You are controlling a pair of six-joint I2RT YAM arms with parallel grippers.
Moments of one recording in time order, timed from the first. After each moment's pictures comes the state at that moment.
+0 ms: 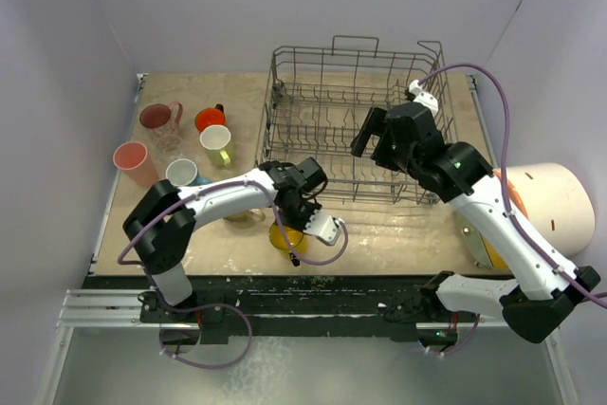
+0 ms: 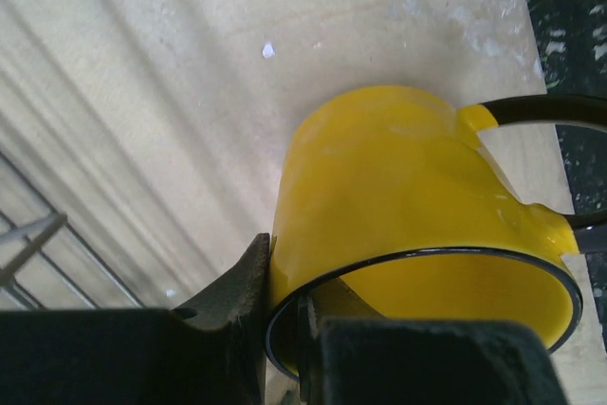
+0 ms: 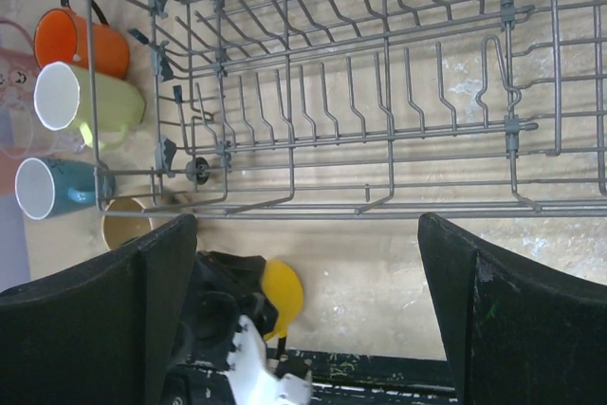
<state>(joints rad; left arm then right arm) -0.89 1.69 1.20 -0.86 0.24 1.13 0.63 1.18 1.40 -0.90 0.36 0.77</state>
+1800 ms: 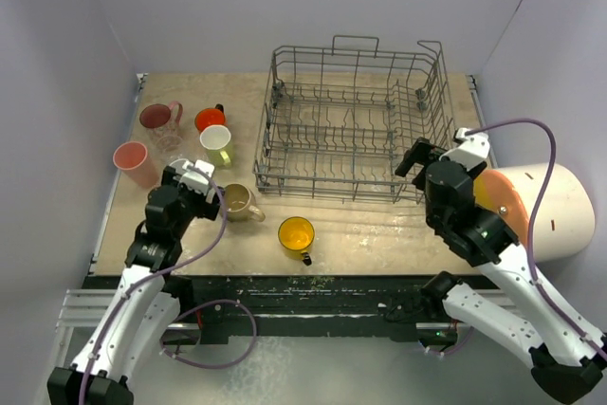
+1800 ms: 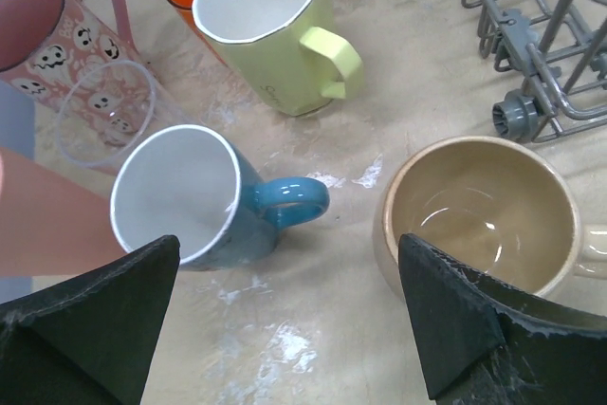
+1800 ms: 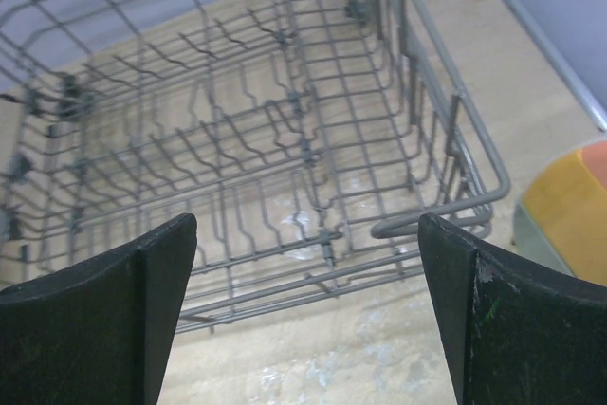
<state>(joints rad) -0.19 0.59 0.40 -0.18 -0.04 0.29 0.63 0.73 0.89 -0.52 0.81 0.50</state>
